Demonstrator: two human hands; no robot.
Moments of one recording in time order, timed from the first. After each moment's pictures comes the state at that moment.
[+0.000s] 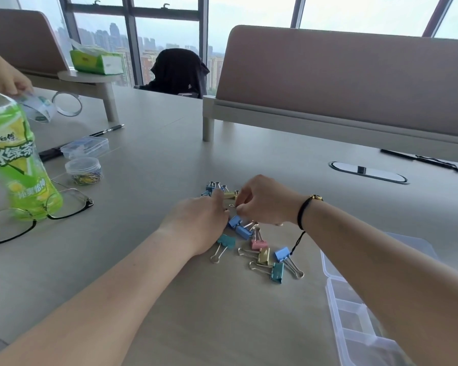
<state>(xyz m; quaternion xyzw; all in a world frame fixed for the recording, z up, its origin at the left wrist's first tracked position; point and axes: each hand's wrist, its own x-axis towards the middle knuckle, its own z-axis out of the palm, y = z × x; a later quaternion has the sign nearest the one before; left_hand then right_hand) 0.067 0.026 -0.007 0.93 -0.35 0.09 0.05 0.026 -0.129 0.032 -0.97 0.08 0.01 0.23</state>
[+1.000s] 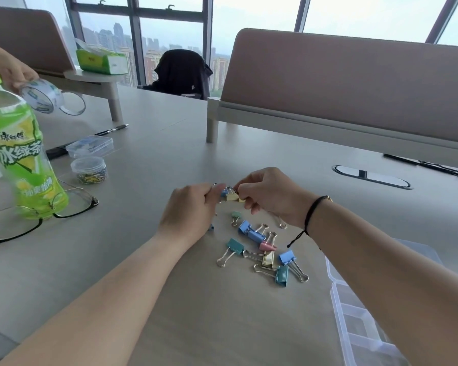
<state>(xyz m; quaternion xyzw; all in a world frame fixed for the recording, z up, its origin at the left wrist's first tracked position) 0.079 0.039 -0.011 0.85 -0.27 0.19 0.41 0.026 -0.118 0.043 -0.86 0.14 -0.05 0.49</state>
